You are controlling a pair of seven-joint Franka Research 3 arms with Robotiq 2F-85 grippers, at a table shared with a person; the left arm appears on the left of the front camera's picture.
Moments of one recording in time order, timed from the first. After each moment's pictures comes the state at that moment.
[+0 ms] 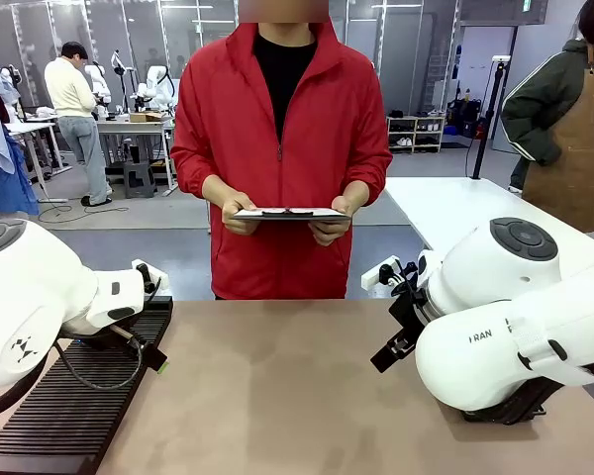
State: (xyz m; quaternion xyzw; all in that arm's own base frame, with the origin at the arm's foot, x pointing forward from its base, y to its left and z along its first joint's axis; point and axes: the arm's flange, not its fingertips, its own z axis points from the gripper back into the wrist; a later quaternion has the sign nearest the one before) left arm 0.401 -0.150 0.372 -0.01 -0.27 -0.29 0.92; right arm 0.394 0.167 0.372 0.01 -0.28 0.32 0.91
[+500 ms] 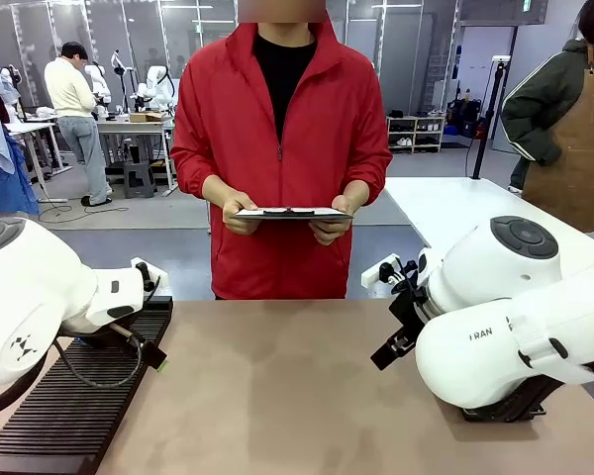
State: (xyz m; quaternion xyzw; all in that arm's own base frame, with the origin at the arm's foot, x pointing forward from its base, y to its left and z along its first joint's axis) left arm 0.403 -0.149 0.376 -0.01 -0.27 -0.29 0.92; right arm 0.395 0.167 0.378 0.01 -0.28 0.32 0.90
